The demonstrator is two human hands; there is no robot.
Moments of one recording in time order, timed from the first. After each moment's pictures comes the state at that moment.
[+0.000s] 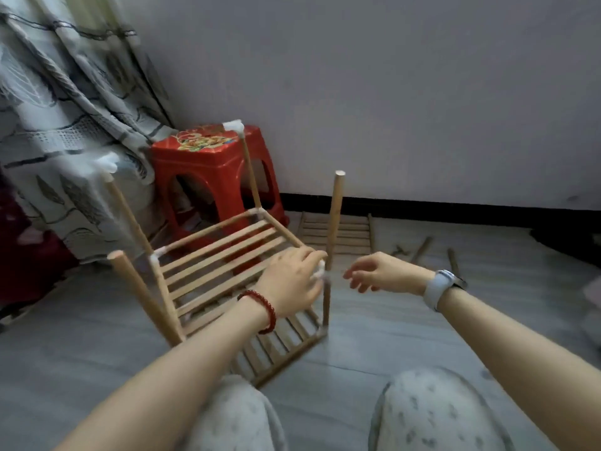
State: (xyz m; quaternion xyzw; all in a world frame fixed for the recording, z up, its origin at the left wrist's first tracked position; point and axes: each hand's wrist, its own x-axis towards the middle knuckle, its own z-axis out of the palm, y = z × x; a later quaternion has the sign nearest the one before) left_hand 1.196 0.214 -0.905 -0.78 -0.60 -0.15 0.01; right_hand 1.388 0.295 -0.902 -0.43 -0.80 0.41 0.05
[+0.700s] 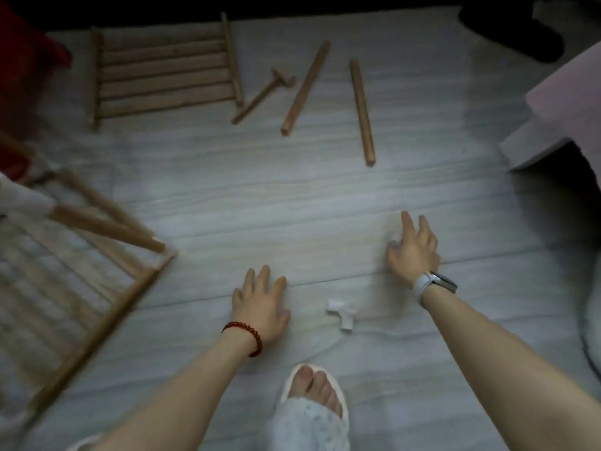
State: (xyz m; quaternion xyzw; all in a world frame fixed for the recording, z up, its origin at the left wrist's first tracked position) left_hand 1.389 0.296 -1.261 -0.72 -0.59 0.19 -0.32; right_hand 1.661 0.343 -1.260 -0.84 -0.50 0.23 0.03
